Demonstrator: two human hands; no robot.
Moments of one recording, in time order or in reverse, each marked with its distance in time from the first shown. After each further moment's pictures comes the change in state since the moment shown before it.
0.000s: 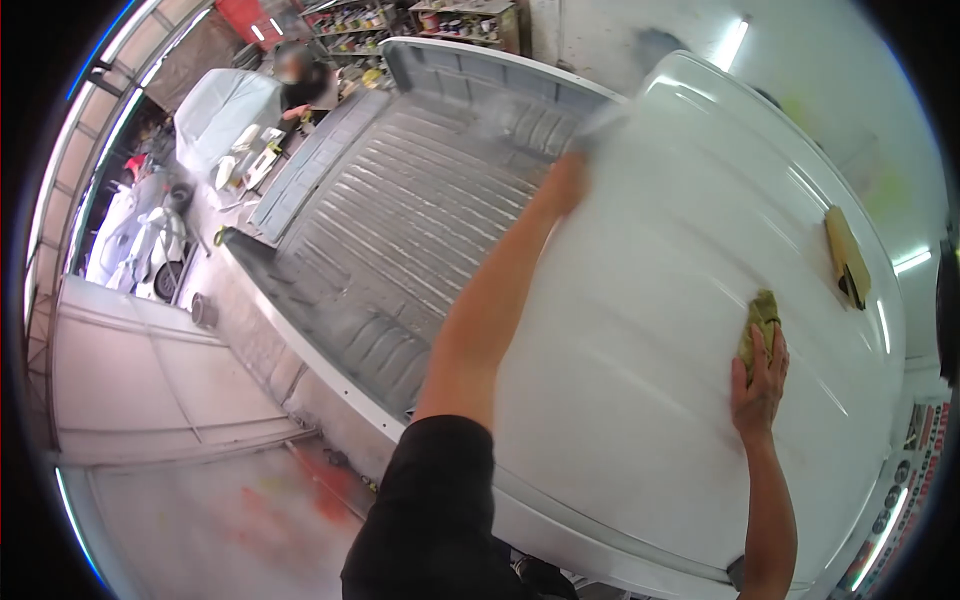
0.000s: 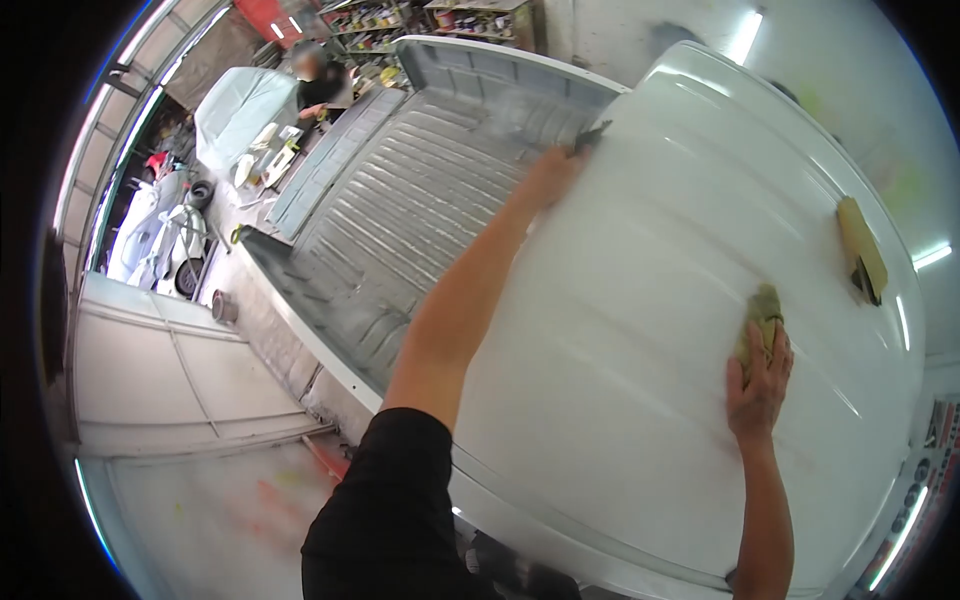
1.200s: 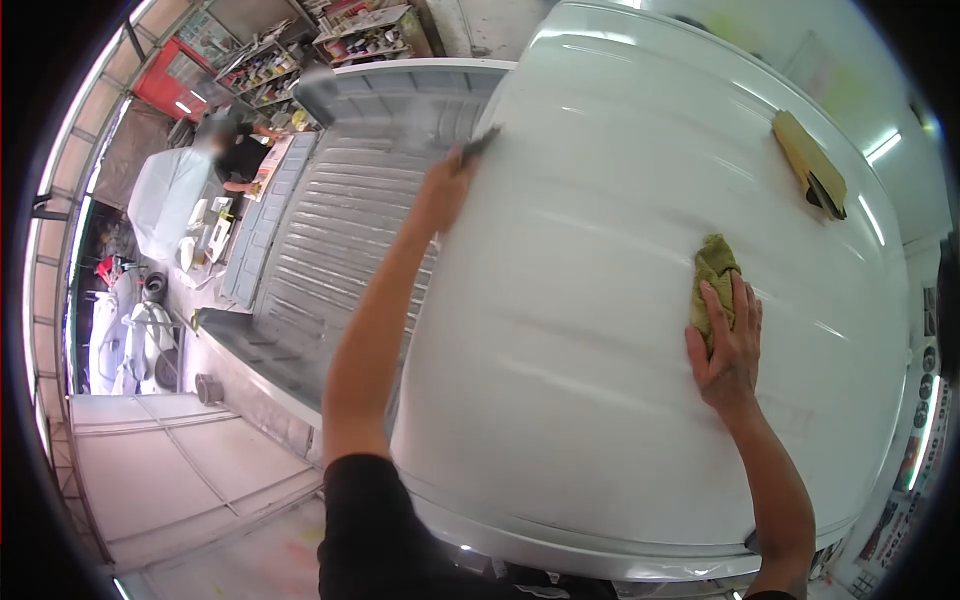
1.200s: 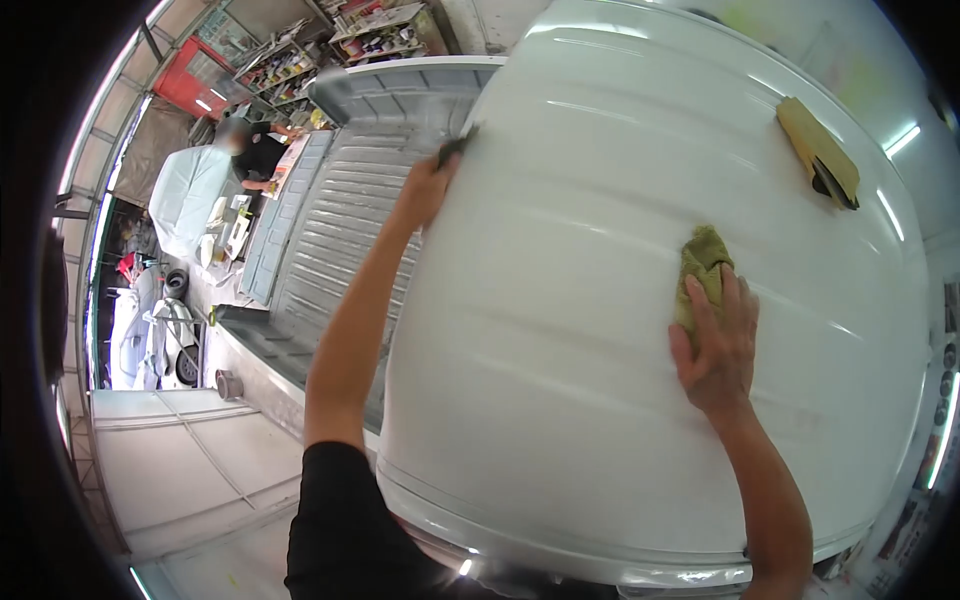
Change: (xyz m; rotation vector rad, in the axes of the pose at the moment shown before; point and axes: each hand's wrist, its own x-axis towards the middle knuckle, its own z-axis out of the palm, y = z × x) left_hand -0.015 0.022 0.001 0.086 0.023 0.076; right_hand 0.002 0.014 -0.003 0.026 -0.016 -0.022
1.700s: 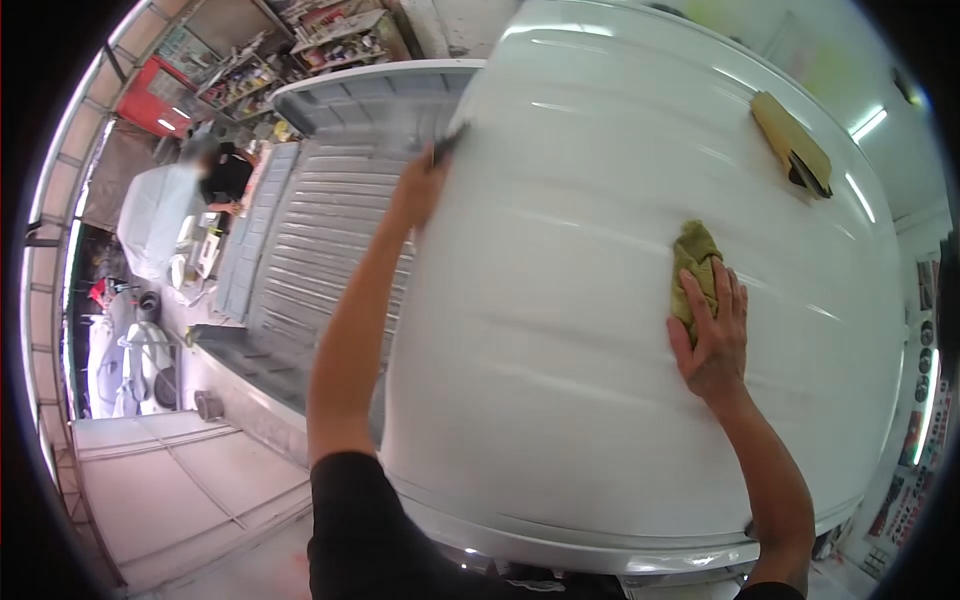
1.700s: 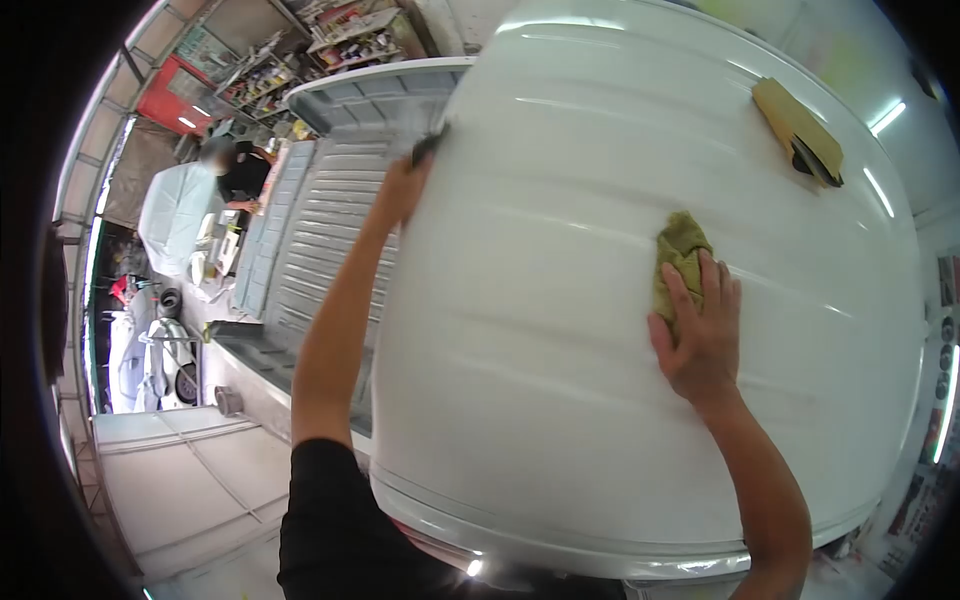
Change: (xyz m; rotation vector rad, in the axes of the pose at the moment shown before) left_hand 0.011 0.002 -0.002 0.064 0.011 -0.018; right_hand 0.001 0.000 -0.001 -0.005 0.003 0.003
